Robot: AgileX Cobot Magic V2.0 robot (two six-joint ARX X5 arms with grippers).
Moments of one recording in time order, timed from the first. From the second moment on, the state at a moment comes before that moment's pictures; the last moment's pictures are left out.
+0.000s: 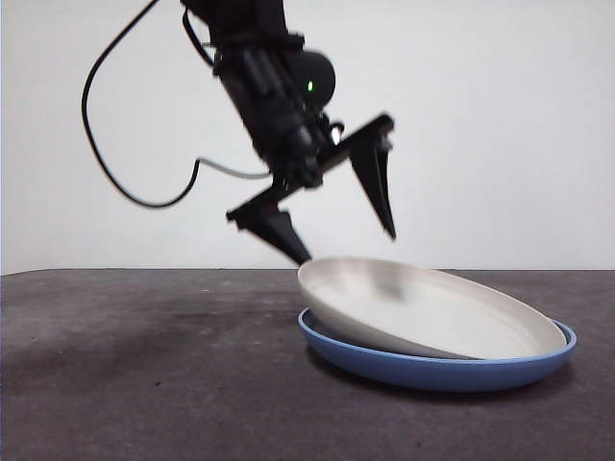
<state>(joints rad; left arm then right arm) -0.62 2.16 1.92 -1.02 0.44 -0.29 0.28 0.62 1.20 -1.25 -0.42 0.13</state>
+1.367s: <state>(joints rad) -0.62 1.33 1.89 -1.41 0.24 -0.02 0.28 0.69 1.20 -1.22 -0.36 0.16</state>
